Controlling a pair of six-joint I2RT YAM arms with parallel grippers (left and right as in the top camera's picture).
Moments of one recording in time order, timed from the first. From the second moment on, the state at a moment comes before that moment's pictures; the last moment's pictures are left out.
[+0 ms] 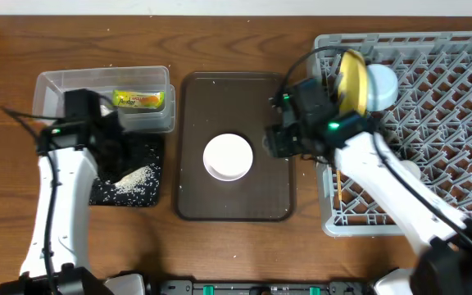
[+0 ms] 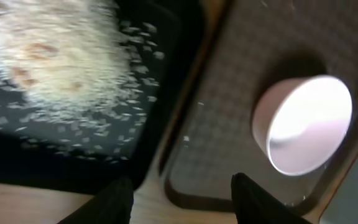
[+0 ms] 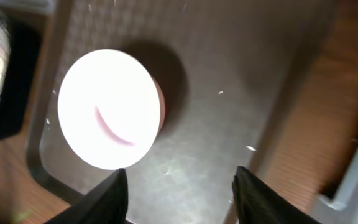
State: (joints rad) left arm 0.20 1.41 1.11 -1.08 0.30 -0.25; right arm 0.54 1.64 1.25 -0.73 -0.19 0.32
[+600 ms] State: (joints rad) left arm 0.27 1.41 1.11 -1.09 0.29 -0.25; right arm 0.64 1.94 1.25 -0.55 -0.19 0.48
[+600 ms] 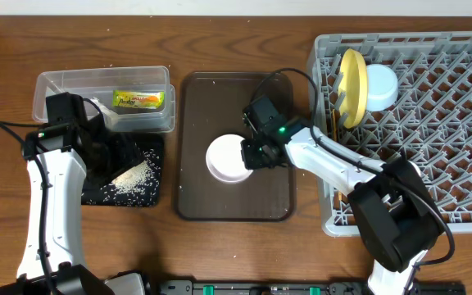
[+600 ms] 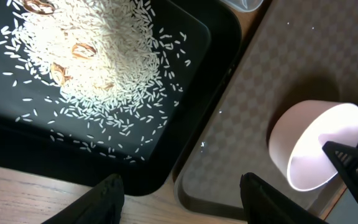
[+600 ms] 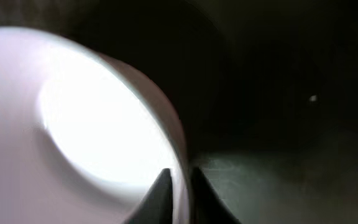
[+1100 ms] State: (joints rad) left arm 0.27 1.41 1.11 -1.10 0.29 -0.25; right arm 0.52 1.50 1.25 -0.92 0.08 0.44
